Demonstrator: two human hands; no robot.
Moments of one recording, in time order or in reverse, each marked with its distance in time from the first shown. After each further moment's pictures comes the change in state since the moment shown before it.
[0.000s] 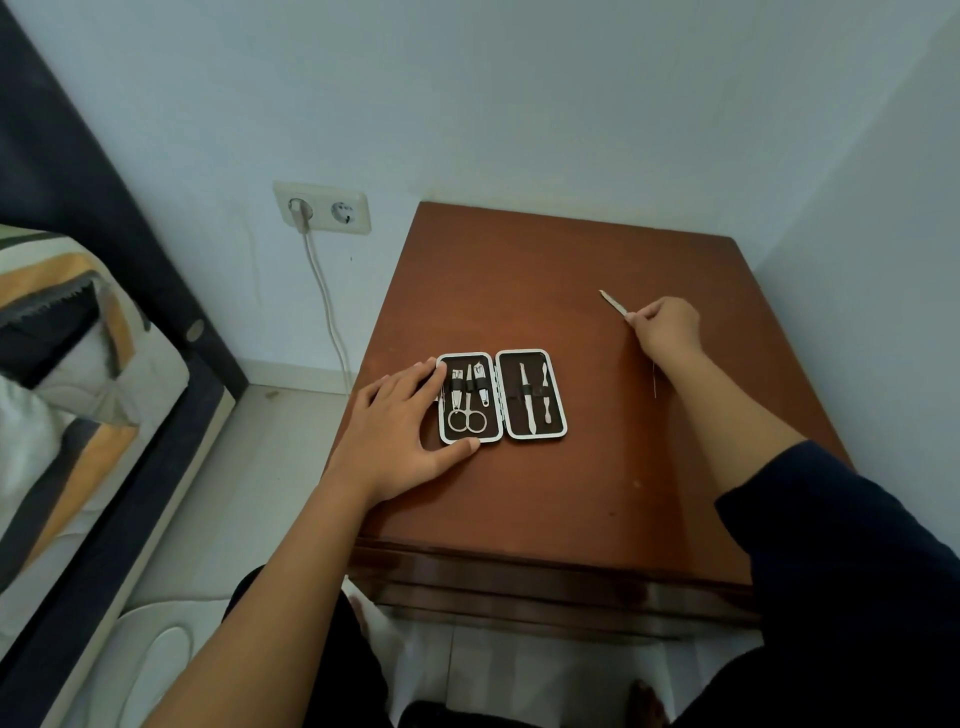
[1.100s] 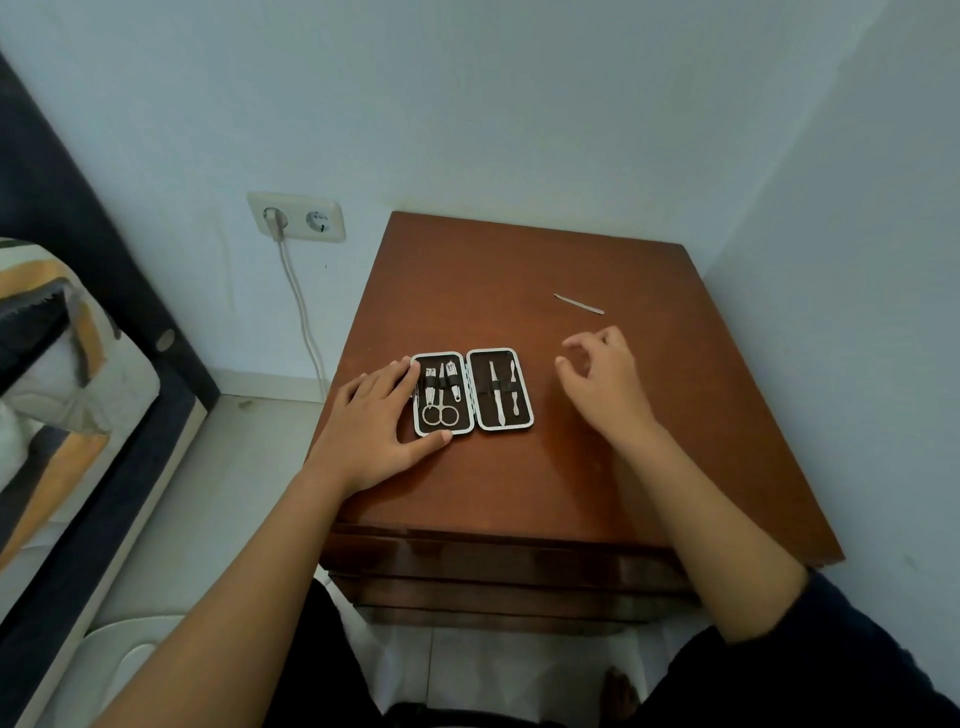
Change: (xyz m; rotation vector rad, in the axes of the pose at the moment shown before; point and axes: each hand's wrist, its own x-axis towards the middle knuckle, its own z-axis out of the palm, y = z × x) left_hand -0.002 -0.001 0.000 0.034 -0.053 0.011; right_hand -0.115 0.008 -0.011 0.025 -0.018 -0.439
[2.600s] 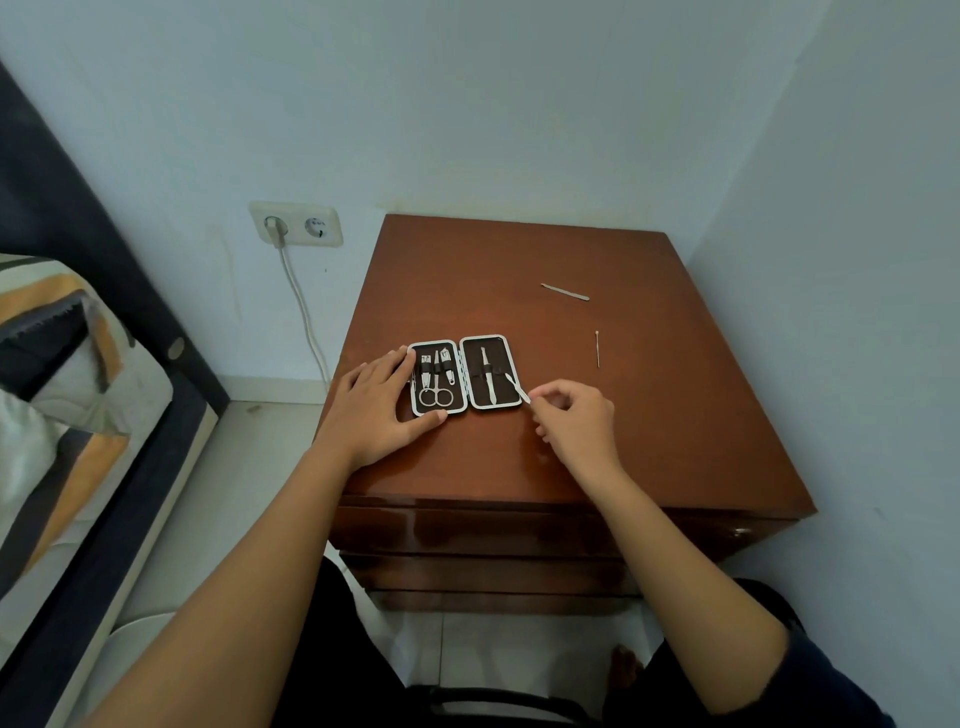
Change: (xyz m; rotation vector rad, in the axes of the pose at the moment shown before) left_hand -0.001 0.004 -0.002 0.033 -0.030 -0.013; right_hand -0.077 -0.026 0.006 0.439 0.012 0.305
